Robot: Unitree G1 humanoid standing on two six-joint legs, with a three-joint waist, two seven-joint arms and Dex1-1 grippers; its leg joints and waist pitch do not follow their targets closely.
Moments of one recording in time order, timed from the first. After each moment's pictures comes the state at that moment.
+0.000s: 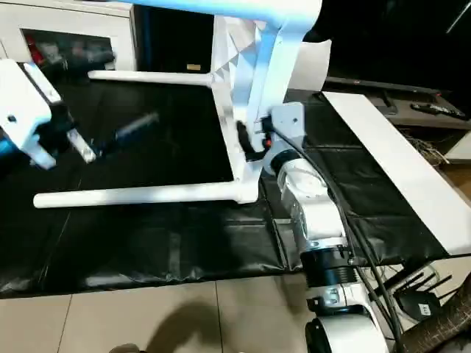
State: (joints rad) left arm -0.46 0.74 0.07 -0.52 -0.24 0.32 -0.61; right arm -0.57 -0.10 0.00 0.27 0.12 0.25 0.22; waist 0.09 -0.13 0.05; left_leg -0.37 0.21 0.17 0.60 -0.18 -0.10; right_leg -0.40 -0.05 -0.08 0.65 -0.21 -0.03
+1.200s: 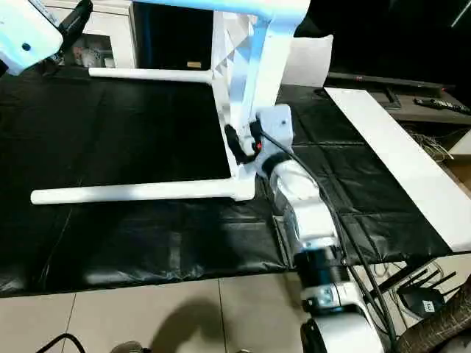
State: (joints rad) left arm -0.73 0.80 -0.01 -0.13 0.29 0.04 -0.36; right arm -0.61 -0.08 0.03 0.33 0.08 0.21 0.21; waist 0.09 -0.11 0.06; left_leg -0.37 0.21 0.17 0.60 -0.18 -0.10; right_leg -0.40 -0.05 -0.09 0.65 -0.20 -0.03
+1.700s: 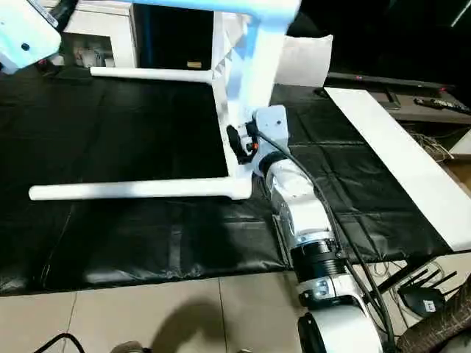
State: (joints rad) left arm -0.73 0.82 -0.01 -0.10 0.34 0.04 -0.37; right arm -0.64 -0.07 0.03 0.41 0.06 0.19 0.18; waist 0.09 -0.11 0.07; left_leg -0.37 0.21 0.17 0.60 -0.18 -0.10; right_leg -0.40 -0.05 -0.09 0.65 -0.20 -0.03
